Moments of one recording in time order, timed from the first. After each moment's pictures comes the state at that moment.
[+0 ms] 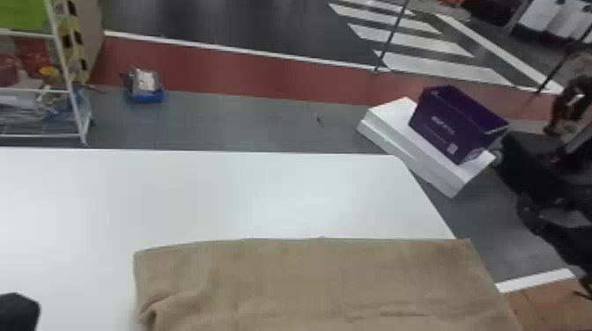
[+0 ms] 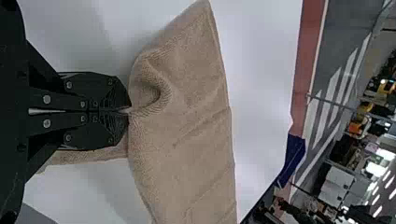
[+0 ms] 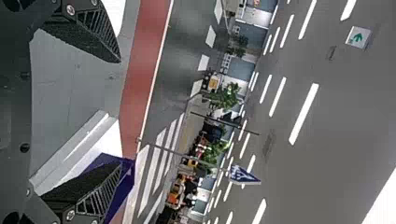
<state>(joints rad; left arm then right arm) 0.59 0.00 -0.10 -2.45 -0.24 1.04 -0.78 0.31 -0.65 -0.67 -1.23 -0.44 -0.31 0.49</state>
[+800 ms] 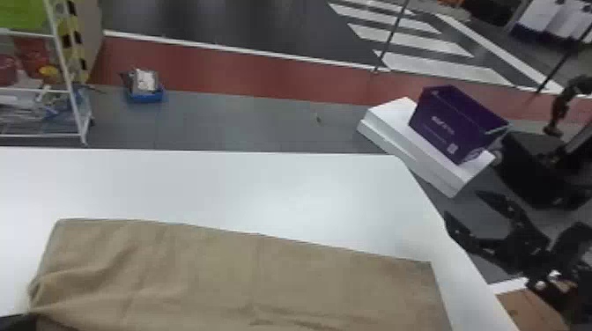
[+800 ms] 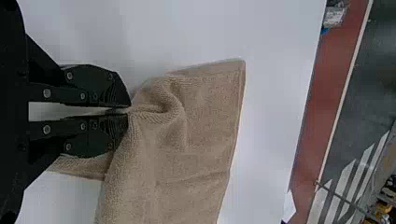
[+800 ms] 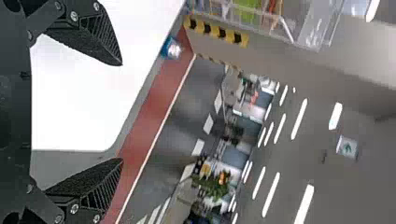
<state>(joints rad) 0.31 0.00 0.20 -2.33 -0.39 1.32 -0.95 0.36 -0.63 -0.51 -1.34 -0.33 -0.40 0.70</state>
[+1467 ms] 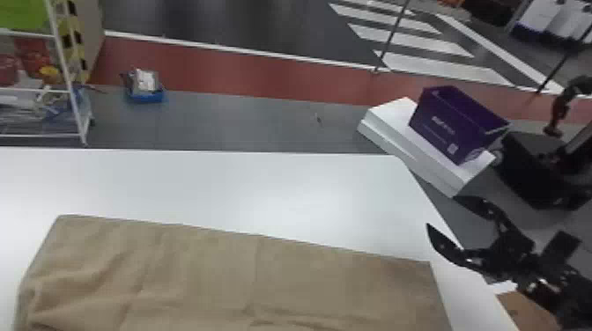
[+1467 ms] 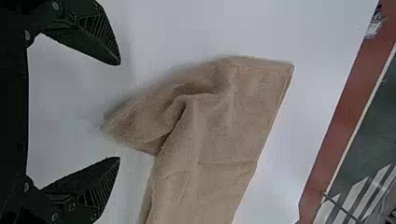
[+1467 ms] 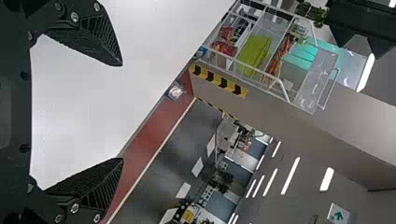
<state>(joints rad) 0.50 0.00 0.25 -2.56 -0.35 1.52 -1.01 0.38 -0.64 -0.47 -1.34 -0.27 -0.52 0.78</state>
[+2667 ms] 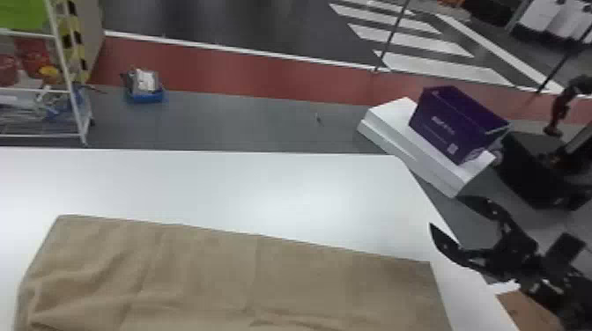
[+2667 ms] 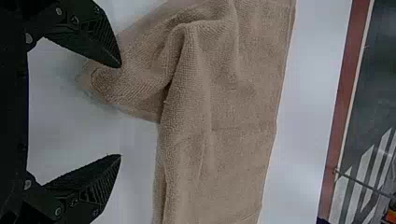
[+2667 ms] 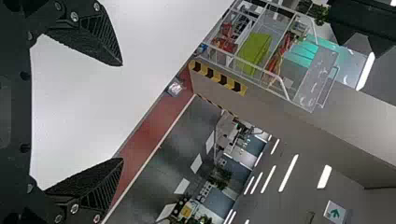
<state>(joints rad) 0.63 0.00 0.03 -2.48 -0.24 1.16 -0.66 0.38 -0.64 -0.47 -1.32 -0.27 -0.55 0.77</state>
